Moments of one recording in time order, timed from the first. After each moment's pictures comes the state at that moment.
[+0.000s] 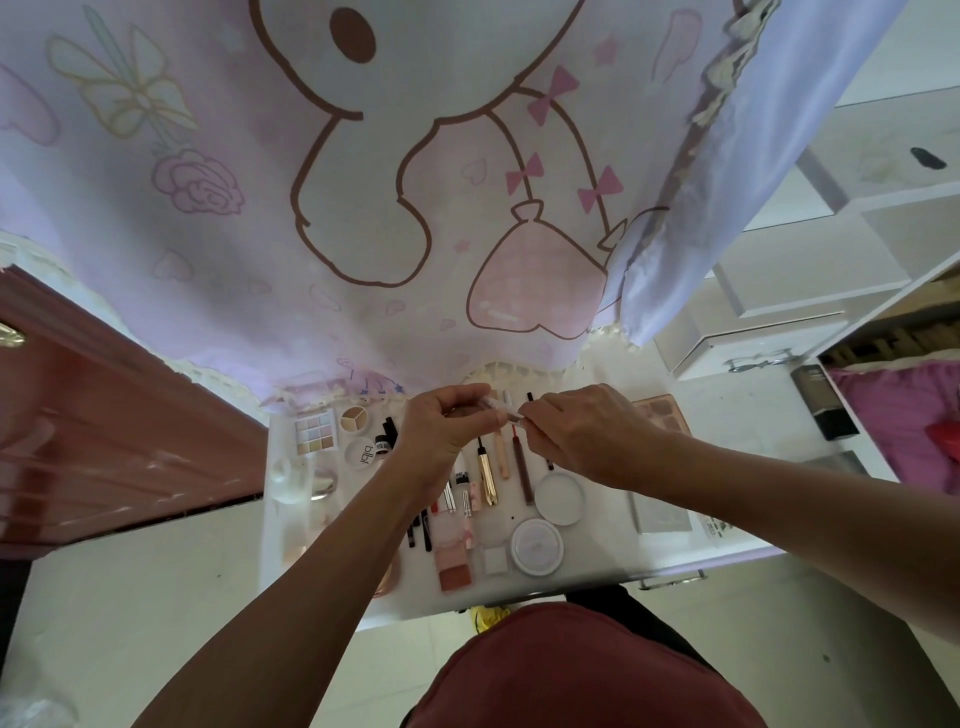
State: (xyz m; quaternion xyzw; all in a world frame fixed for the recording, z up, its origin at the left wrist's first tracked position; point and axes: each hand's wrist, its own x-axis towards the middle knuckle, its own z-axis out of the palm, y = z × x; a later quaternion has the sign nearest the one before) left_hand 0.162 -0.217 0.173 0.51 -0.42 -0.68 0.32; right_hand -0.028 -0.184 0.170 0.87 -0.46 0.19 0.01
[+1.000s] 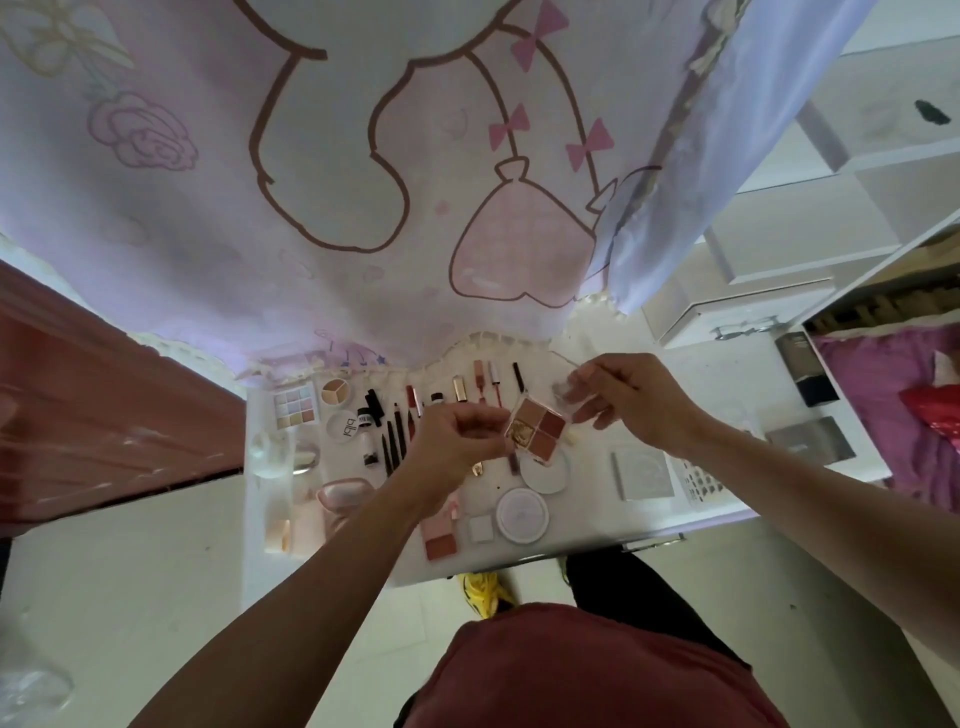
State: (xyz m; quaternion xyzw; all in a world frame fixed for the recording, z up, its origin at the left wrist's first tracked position) left_hand 0.156 -0.192 0.133 0.51 -0.48 -0.68 0.23; right_hand -0.074 -0.165 0.155 0.43 -0.66 0.35 -0.51
